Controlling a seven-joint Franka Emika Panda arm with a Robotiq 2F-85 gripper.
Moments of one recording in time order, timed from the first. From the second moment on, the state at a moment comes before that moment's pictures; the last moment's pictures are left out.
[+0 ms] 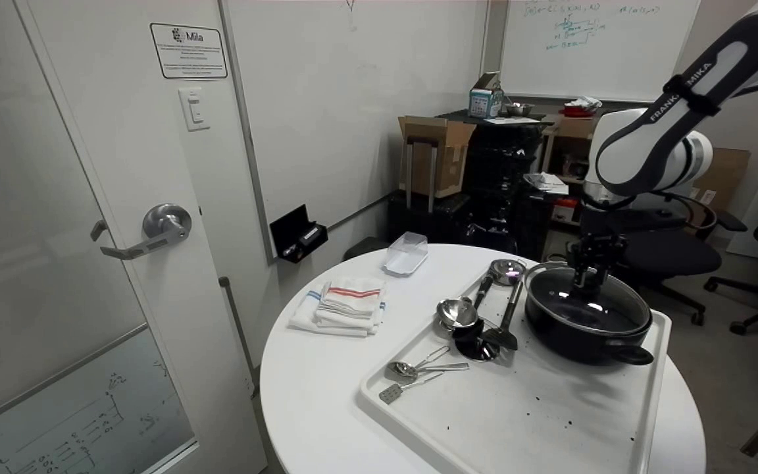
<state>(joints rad) -0.18 0.62 -0.09 -2.06 0.15 2.57 0.19</state>
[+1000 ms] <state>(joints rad) -0.19 0.63 -0.10 -2.05 0.15 2.55 0.19</state>
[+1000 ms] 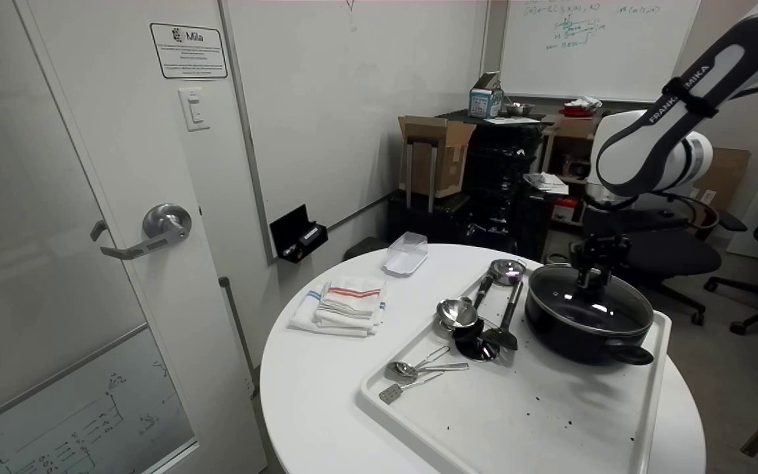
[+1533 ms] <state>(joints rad) -0.19 0.63 -0.11 -2.05 0.15 2.54 0.19</state>
